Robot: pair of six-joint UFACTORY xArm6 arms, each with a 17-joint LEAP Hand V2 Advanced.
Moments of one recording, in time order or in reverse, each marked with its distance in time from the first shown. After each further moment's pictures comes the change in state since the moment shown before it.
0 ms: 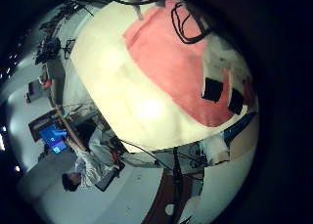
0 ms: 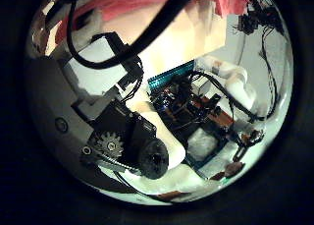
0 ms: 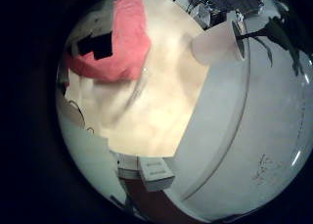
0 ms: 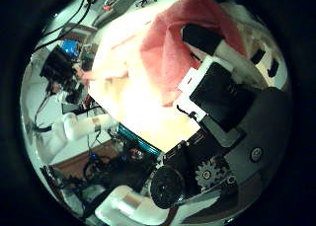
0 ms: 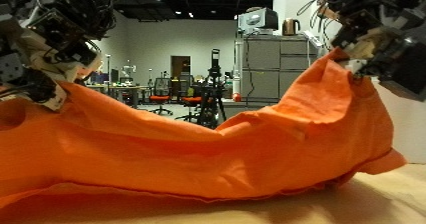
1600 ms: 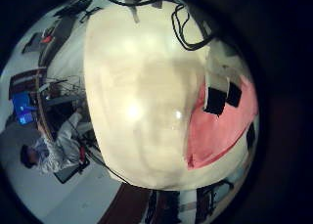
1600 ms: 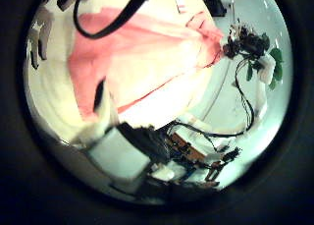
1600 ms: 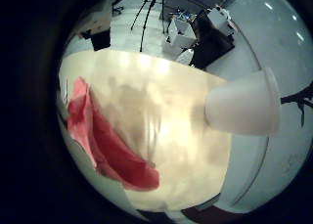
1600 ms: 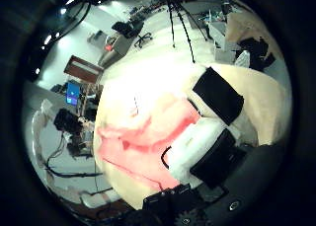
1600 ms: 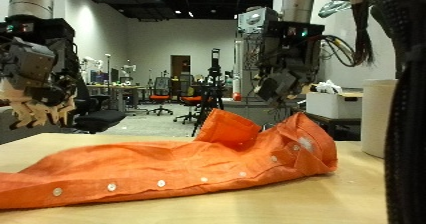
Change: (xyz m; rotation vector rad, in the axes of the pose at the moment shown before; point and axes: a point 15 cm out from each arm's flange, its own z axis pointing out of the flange) left arm -0.187 -0.133 0.019 0.196 0.350 -0.453; right arm 0.072 -0.282 0.034 0.362 -0.082 0.296
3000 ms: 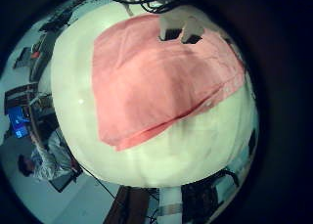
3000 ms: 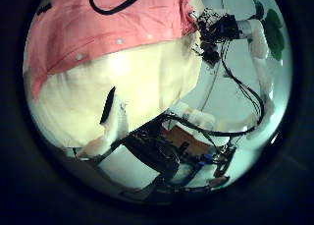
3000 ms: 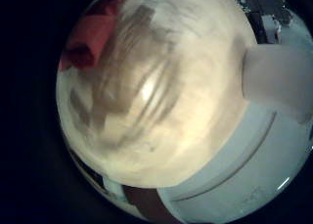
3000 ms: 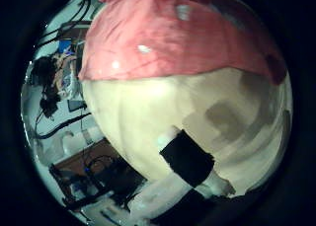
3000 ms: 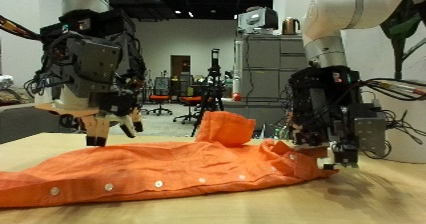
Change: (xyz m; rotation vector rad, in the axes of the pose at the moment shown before) left arm 0.159 0.091 0.067 -0.073 0.040 0.234; right arm 0.041 0.253 0.102 -0.651 0.038 -0.377
